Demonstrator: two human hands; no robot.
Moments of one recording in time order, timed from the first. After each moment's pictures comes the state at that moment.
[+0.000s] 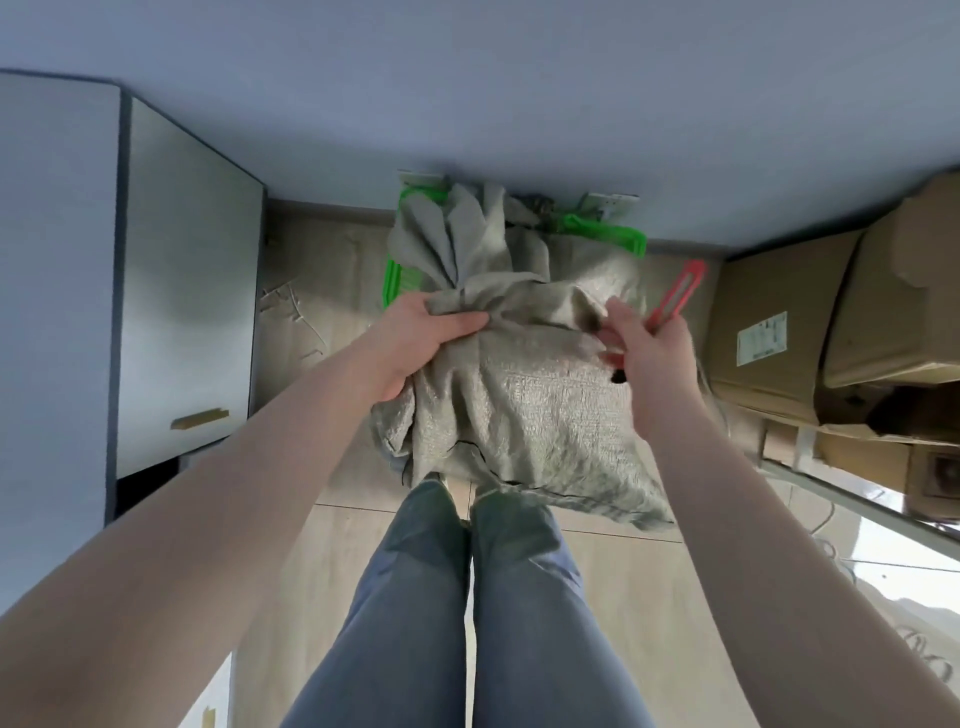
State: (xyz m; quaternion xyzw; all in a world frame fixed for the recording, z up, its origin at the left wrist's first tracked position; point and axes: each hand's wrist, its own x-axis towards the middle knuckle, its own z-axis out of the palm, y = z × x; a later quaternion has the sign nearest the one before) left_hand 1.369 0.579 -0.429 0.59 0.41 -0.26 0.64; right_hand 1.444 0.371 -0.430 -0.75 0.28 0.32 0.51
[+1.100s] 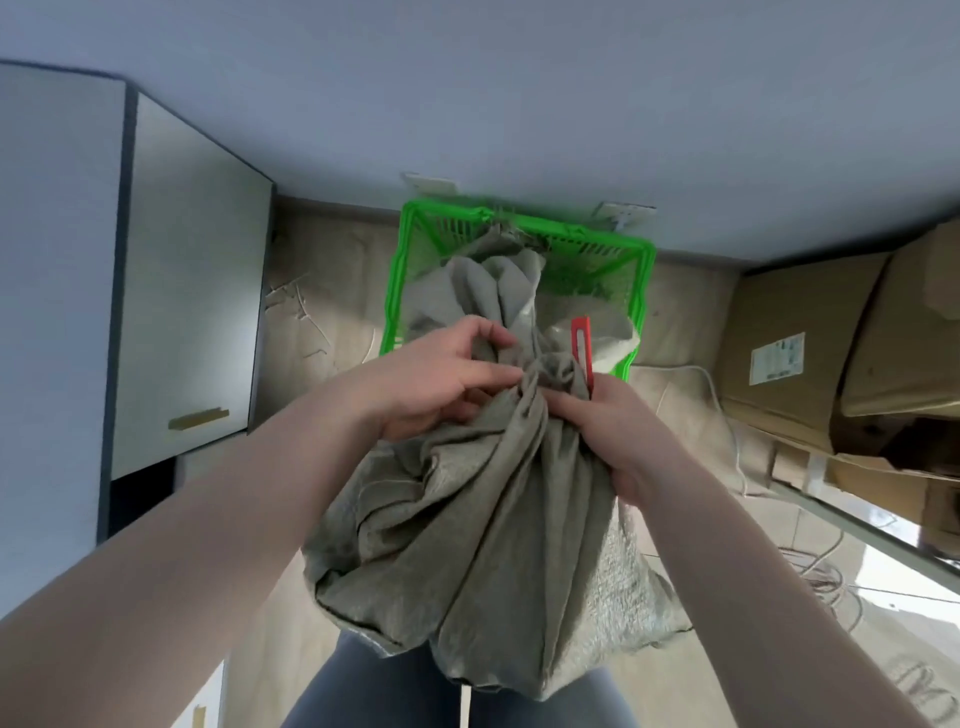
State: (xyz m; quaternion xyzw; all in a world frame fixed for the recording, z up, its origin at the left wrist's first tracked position) left_hand 1.372 0.561 -0.408 0.49 0.36 -0.35 0.71; right_hand 1.418 0.389 -0.415 -0.65 0.18 0.53 0.51
